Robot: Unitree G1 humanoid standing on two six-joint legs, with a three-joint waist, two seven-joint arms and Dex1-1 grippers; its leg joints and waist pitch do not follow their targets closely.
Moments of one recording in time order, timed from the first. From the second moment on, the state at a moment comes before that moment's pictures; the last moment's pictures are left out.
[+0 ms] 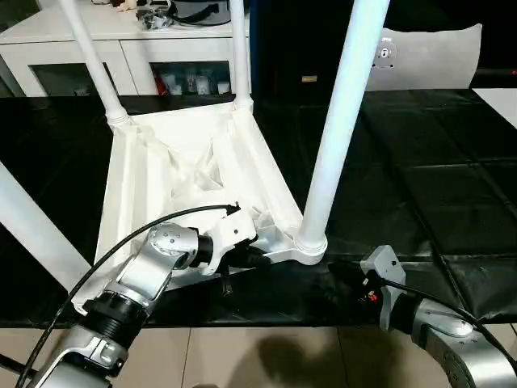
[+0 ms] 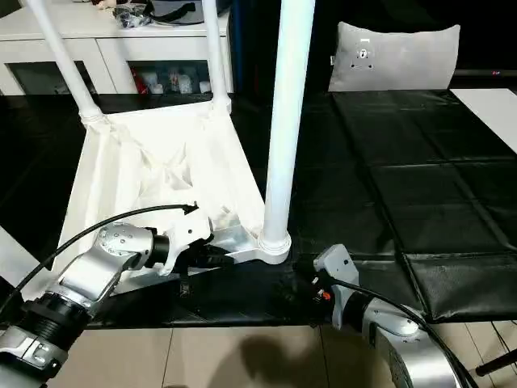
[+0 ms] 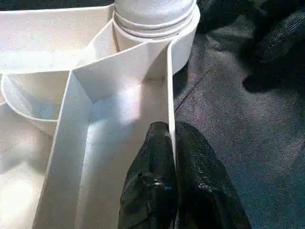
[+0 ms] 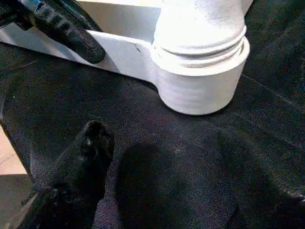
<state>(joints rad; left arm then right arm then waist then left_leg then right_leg) -0.47 0.36 -0.35 0.36 0.02 0.21 -1.07 0.07 -0.41 0.09 -0.06 0.24 0.33 0.74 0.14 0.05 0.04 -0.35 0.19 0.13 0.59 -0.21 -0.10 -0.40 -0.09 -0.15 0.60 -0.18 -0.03</state>
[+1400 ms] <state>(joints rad) -0.47 0.36 -0.35 0.36 0.02 0.21 -1.07 0.07 -0.41 0.09 -0.06 0.24 0.33 0.74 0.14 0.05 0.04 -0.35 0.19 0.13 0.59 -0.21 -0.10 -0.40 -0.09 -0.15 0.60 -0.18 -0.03</state>
